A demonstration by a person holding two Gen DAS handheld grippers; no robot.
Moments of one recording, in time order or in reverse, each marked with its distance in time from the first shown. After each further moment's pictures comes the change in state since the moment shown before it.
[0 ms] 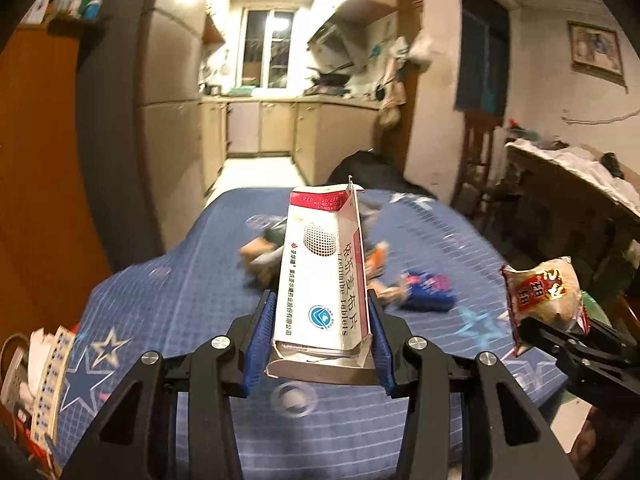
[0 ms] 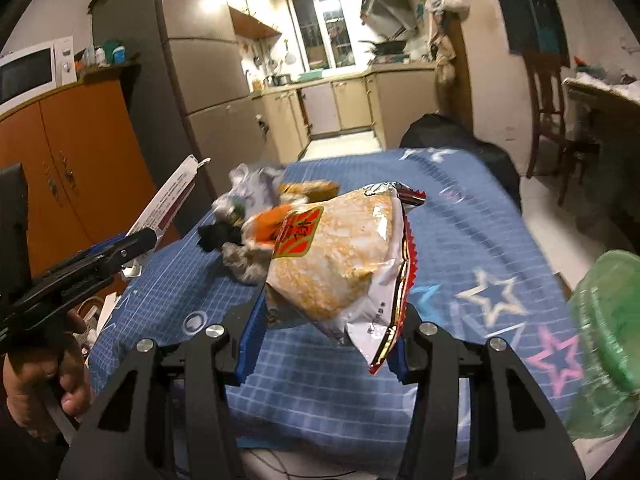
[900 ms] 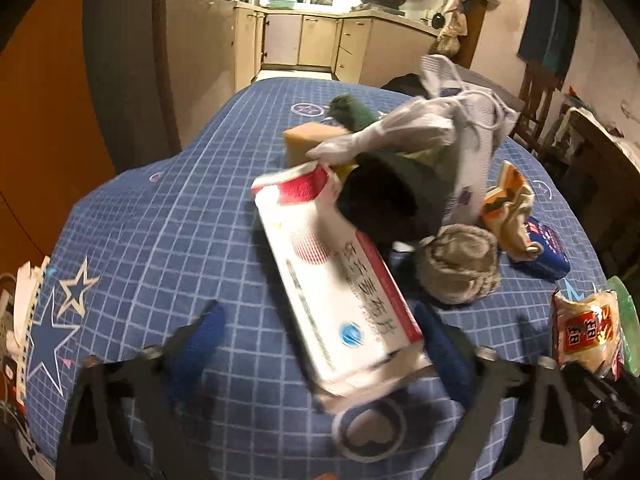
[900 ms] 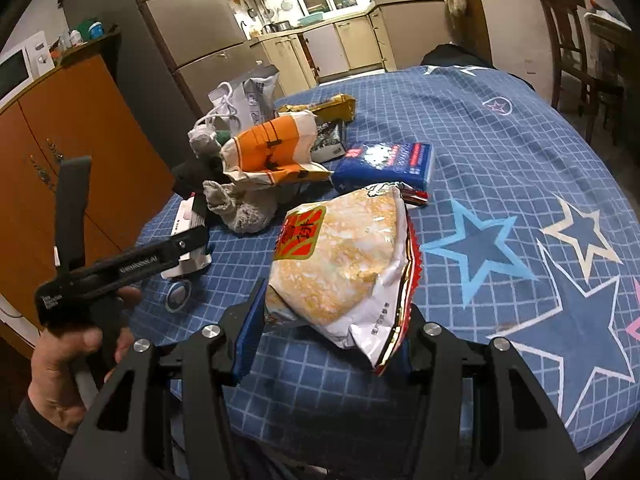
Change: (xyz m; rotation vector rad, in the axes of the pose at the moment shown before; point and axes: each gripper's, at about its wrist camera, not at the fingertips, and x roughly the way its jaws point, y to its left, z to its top) left arm 0.153 0.065 -0.036 -0.143 0.326 0.128; right arm 0.086 0.005 -0.033 0.088 0.234 0.102
